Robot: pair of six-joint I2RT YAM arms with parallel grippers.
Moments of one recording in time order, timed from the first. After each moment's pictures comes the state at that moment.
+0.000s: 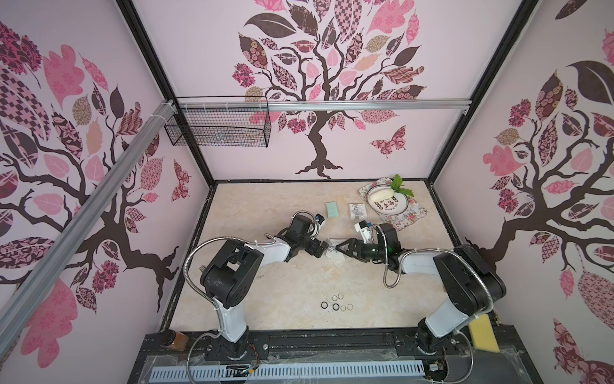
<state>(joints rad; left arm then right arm) -0.57 1.82 0.96 0.10 0.16 0.09 0.36 1.64 0.59 0.45 -0.74 0.71</state>
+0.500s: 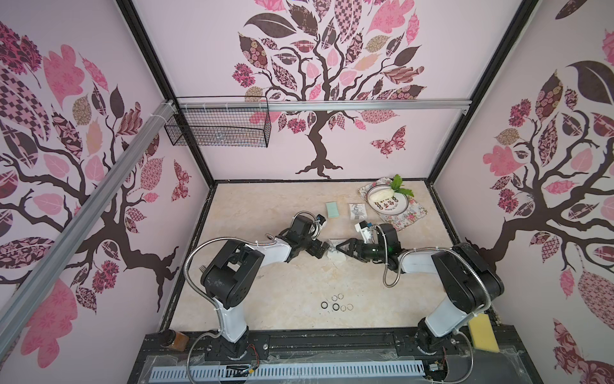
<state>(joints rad) -0.58 1.82 0.96 0.10 0.16 0.09 0.36 1.66 0.60 0.46 -0.74 0.72</state>
